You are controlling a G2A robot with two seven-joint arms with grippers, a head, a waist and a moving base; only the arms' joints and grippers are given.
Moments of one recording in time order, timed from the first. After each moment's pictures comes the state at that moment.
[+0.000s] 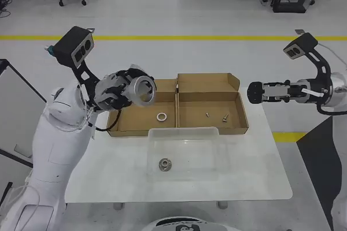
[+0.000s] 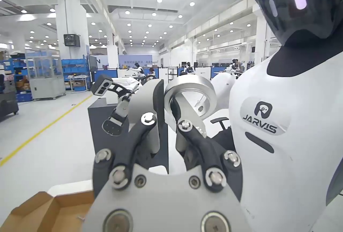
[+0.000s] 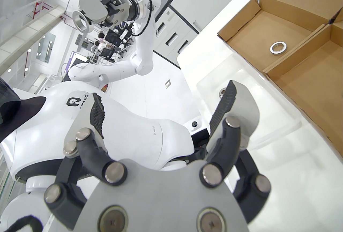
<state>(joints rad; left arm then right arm) 1.00 -1.11 -1.27 -1.77 -0.42 -1.01 -0.81 -1.03 -0.91 1.62 -1.72 0.48 0.00 1.54</state>
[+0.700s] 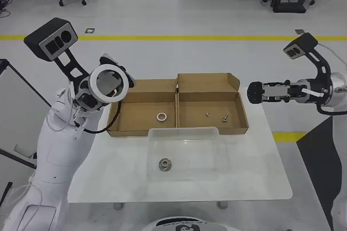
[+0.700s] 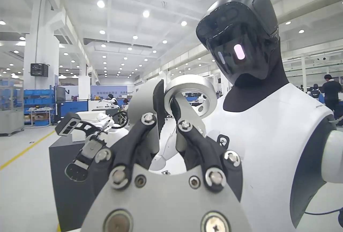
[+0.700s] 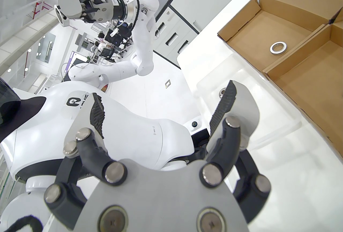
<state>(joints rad) 1.00 -1.13 -1.26 -1.81 -0.67 -1.01 -0.81 -1.03 -0.91 1.62 -1.72 0.48 0.00 1.54</state>
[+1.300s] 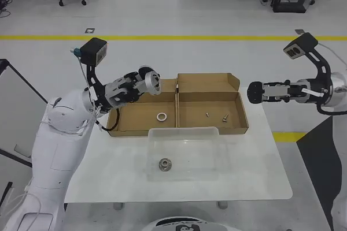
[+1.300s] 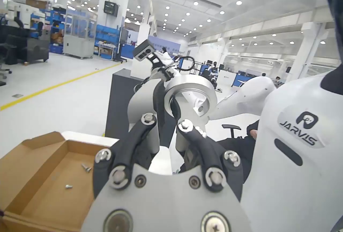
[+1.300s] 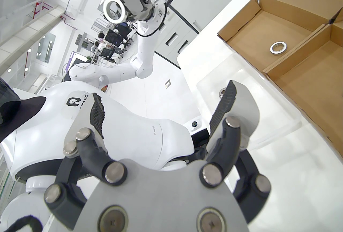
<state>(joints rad) 1.10 -1.11 -1.34 -1.74 -0.22 -0.76 -0.83 -1.03 -0.91 1.62 -1.72 0.48 0.00 1.54</state>
